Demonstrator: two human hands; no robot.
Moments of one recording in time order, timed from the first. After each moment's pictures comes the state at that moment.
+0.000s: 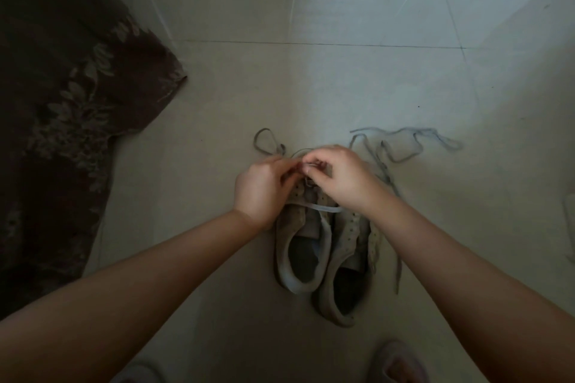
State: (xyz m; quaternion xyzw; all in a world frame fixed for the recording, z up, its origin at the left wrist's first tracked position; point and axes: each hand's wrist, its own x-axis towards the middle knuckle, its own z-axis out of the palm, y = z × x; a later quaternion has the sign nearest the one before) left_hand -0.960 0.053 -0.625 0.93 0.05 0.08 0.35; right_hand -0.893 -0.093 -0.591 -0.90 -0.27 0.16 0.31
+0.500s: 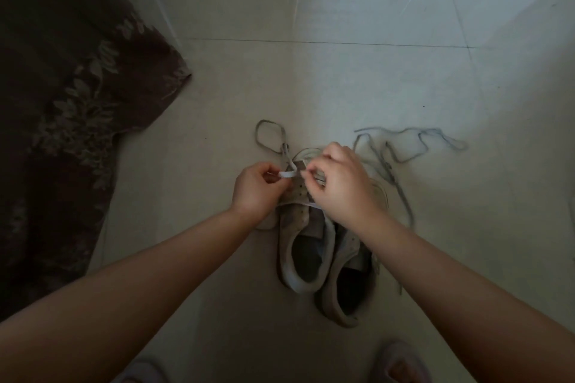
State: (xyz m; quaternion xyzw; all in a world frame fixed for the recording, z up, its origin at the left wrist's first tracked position) left_hand -0.963 0.058 -0.640 0.74 0.30 -0.09 0.60; right_hand -0.917 -0.085 -0.605 -0.94 -0.25 -0.01 0.24
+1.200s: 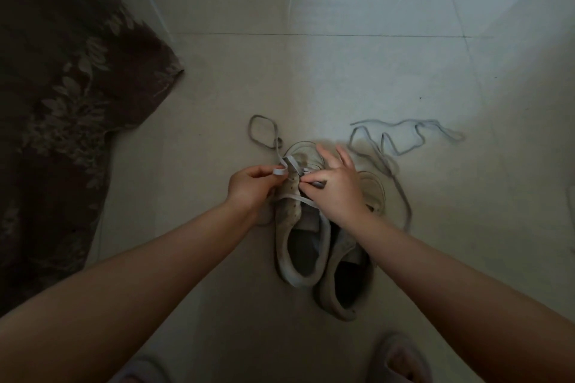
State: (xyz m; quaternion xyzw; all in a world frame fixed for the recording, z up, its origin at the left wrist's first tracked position) left_hand -0.960 0.050 -0.638 0.57 0.41 -0.10 0.71; right_hand -0.923 -0.094 -0.634 -0.94 -0.13 0.17 0.27
